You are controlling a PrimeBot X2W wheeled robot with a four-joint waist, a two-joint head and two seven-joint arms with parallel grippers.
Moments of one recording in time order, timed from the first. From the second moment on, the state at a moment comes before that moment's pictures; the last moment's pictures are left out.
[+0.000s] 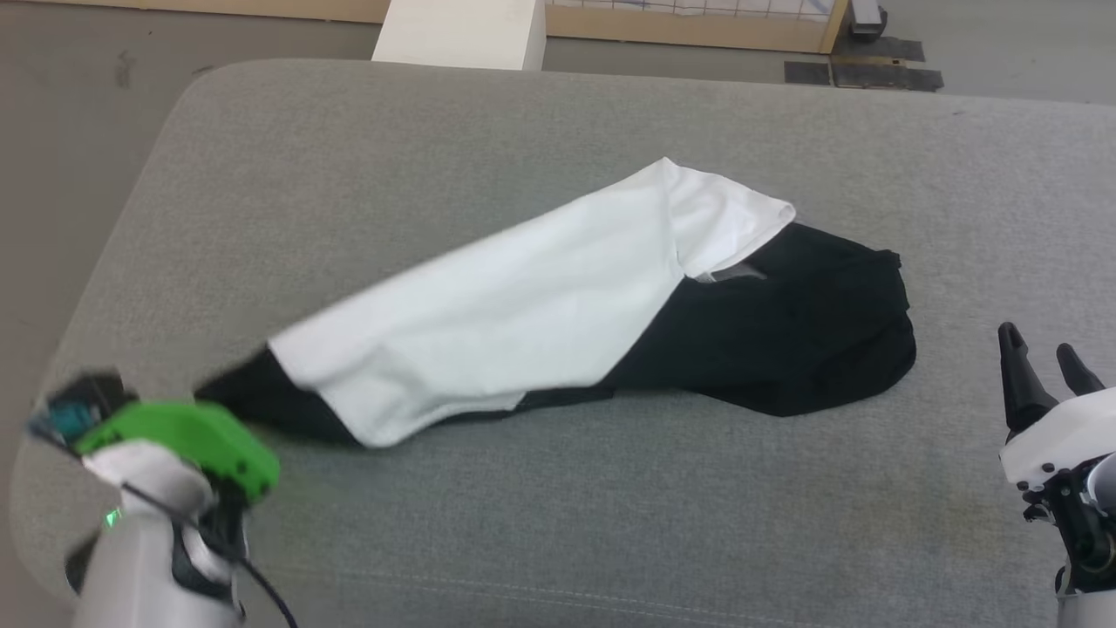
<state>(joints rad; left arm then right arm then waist) -0.28 0.20 0.09 0.29 -0.60 0.23 0.32 -0.21 -0.05 -0.38 0.13 0.31 0.13 0.31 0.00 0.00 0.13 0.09</state>
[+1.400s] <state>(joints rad) -0.18 0.06 -0.04 0.05 -0.32 -0.02 -0.26 -0.68 -0.08 0.07 0.49 0.06 0.13 0.76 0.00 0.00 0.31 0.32</state>
